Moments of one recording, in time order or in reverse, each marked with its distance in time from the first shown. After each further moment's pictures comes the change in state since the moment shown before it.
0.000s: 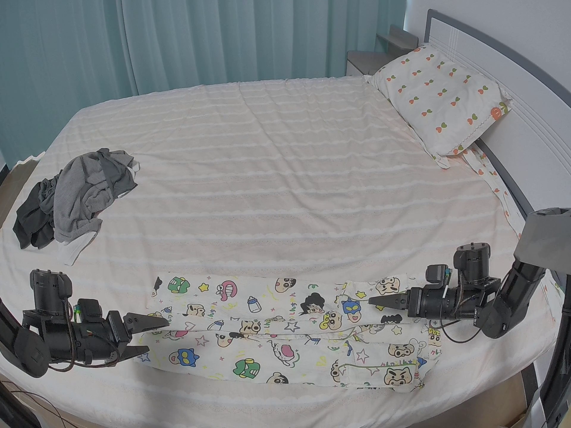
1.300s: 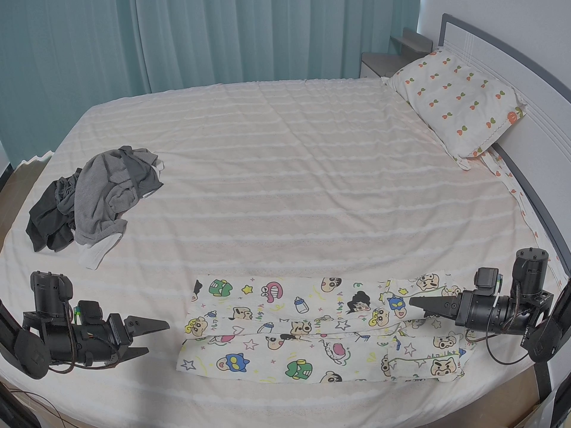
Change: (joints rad) left arm -0.013 0.000 -0.002 0.000 0.040 0.018; right arm -0.061 -0.293 0.340 -0.182 0.052 0.129
